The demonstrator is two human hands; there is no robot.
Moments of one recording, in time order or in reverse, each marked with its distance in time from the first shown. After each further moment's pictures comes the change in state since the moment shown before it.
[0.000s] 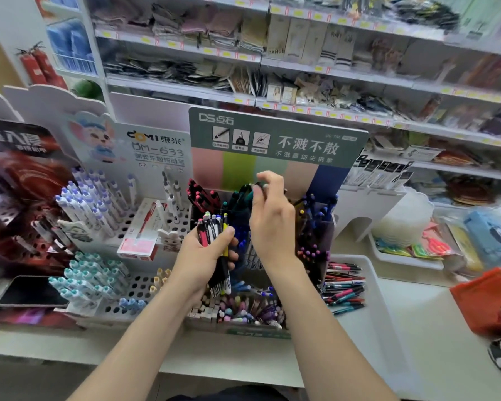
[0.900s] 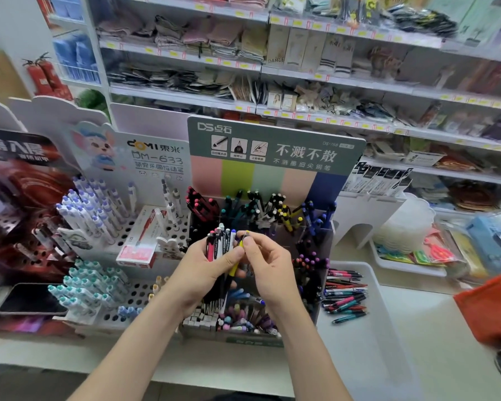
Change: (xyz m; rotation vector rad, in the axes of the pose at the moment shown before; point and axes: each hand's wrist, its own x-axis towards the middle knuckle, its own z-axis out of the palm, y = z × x) left_hand -0.009 0.007 -0.004 0.090 -0.218 -0.038; right_hand -0.056 -0.013 -0.034 0.863 -0.339 0.772
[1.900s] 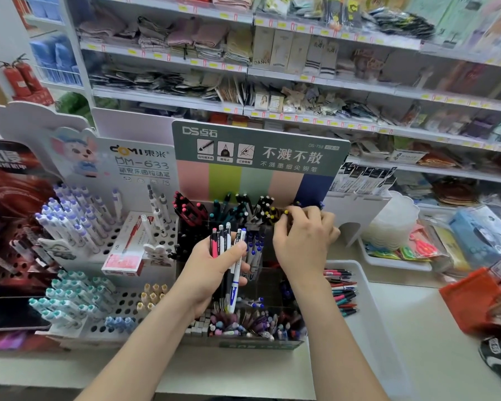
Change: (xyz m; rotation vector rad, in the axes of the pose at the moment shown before) left_hand 0.018 0.000 0.026 -0.029 0.039 -0.023; right_hand 0.062 -0.009 -0.062 -1.342 0.669 -0.456
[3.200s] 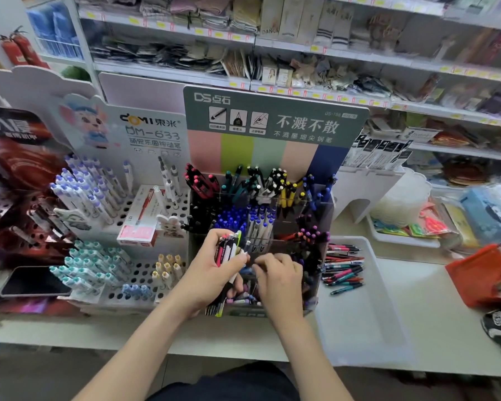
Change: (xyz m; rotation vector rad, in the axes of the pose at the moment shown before) left_hand -0.037 -0.039 -0.031 0.196 -0.146 0.030; right_hand -0.150 0.019 0.046 0.168 -0.301 -0.187
